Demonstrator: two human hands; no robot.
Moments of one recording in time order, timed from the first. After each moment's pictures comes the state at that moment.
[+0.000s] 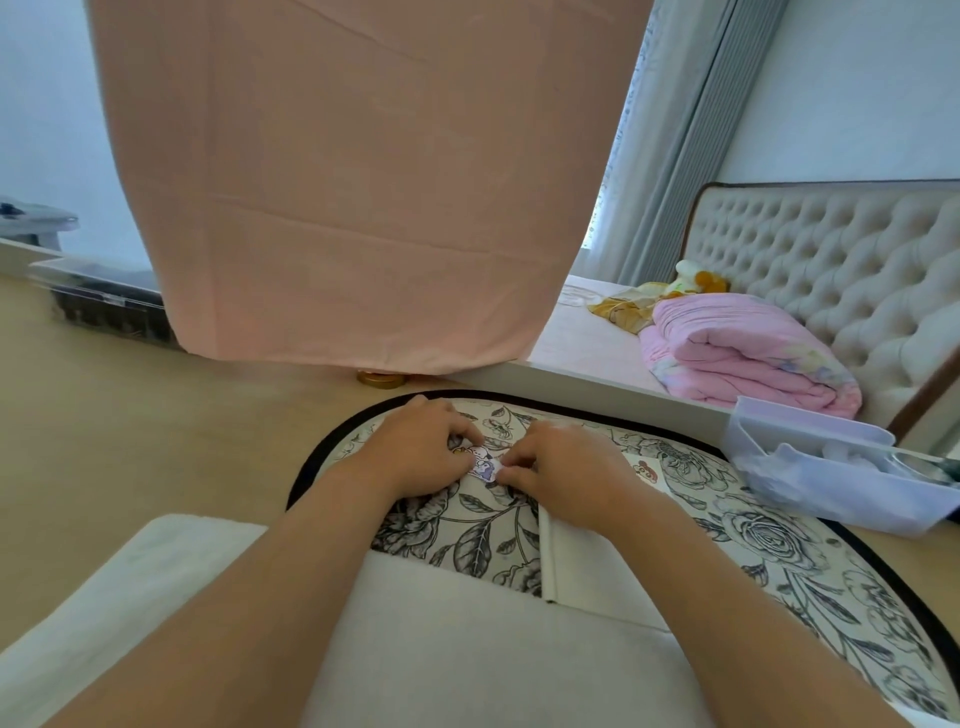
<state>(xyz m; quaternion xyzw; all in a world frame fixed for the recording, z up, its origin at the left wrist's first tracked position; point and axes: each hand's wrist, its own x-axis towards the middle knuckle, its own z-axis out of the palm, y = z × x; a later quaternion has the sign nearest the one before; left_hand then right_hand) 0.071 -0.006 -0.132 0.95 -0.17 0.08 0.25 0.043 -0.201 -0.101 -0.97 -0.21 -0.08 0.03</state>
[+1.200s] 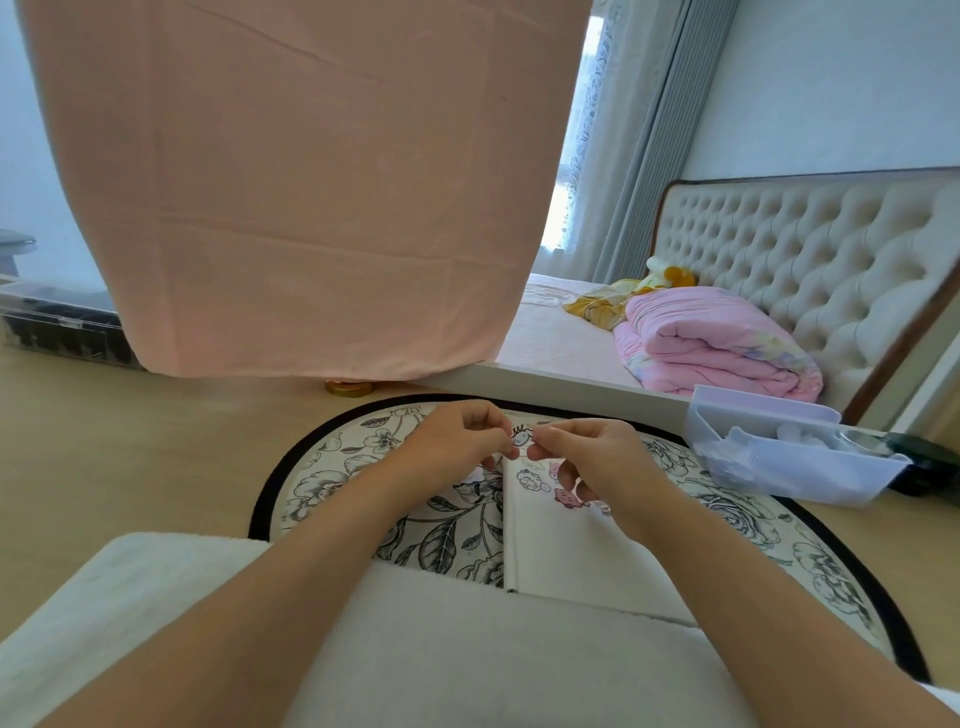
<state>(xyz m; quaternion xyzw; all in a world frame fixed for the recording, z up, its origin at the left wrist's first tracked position) 0.033 -0.063 -0.097 0.80 -0.14 -0.04 0.58 0.015 -0.247 -0.092 -0.80 0.00 -0.03 0.59</state>
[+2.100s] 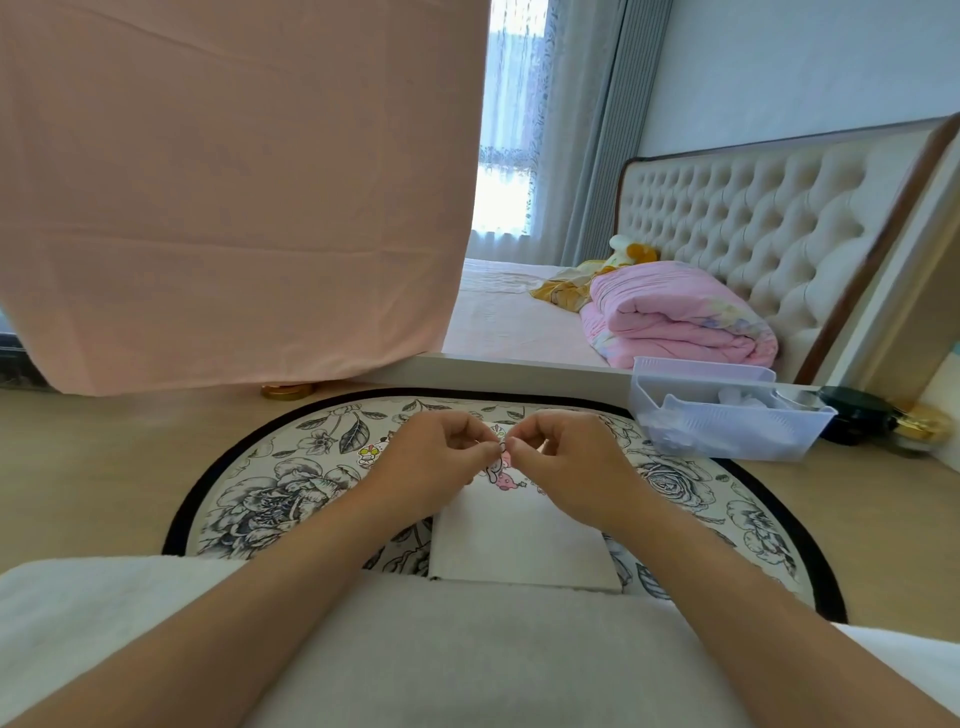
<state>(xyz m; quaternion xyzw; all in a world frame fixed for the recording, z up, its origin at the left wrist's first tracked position) 0.009 -0.113 -0.103 0.83 -0.15 0.02 0.53 -0.001 -0.289 -0.105 -0.89 -0.11 -0.15 0.42</state>
